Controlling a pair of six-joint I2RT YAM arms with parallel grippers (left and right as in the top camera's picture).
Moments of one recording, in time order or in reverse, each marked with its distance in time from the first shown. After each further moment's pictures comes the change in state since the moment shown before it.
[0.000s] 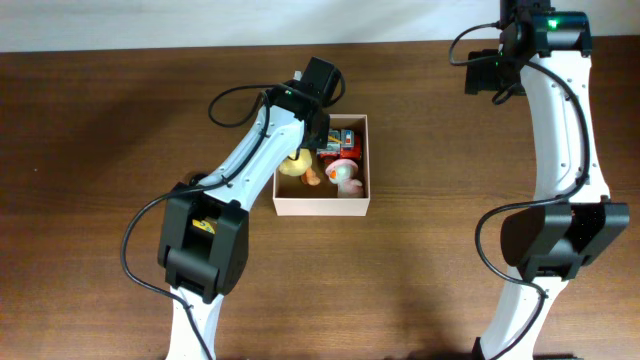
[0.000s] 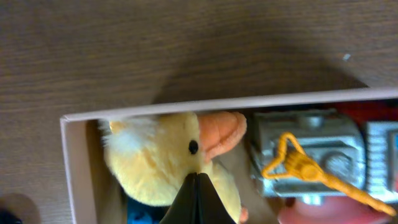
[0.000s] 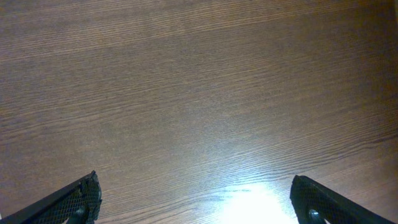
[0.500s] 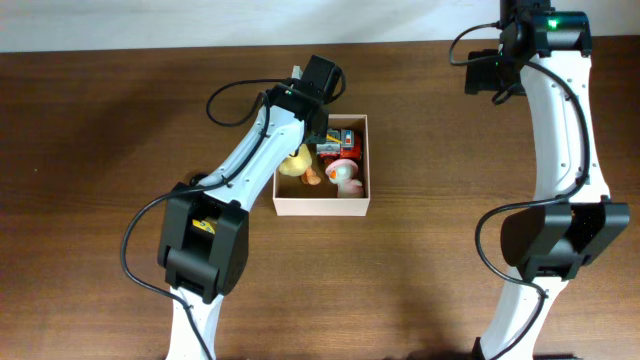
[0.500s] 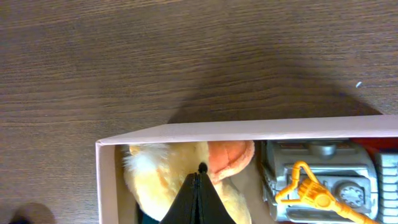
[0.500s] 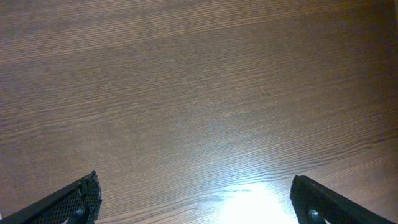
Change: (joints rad) left arm 0.000 0.000 0.000 0.042 -0.060 0.000; right arm 0.000 0.000 0.000 0.000 0.000 0.000
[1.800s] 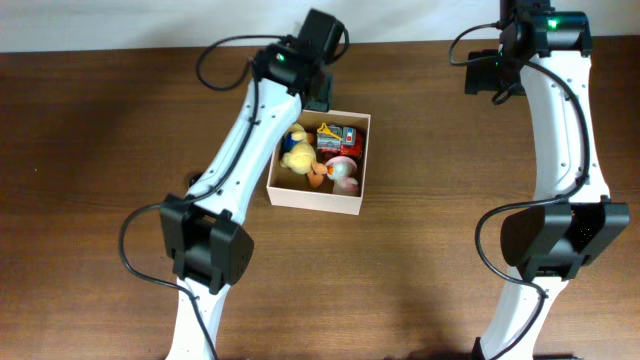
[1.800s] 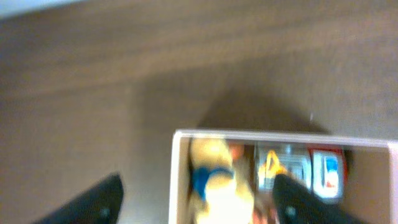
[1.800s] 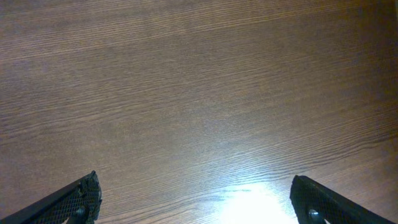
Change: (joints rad) left arm 0.006 0.072 0.492 -0.343 -0.014 0.064; right arm 0.000 0.000 0.000 0.000 0.000 0.000
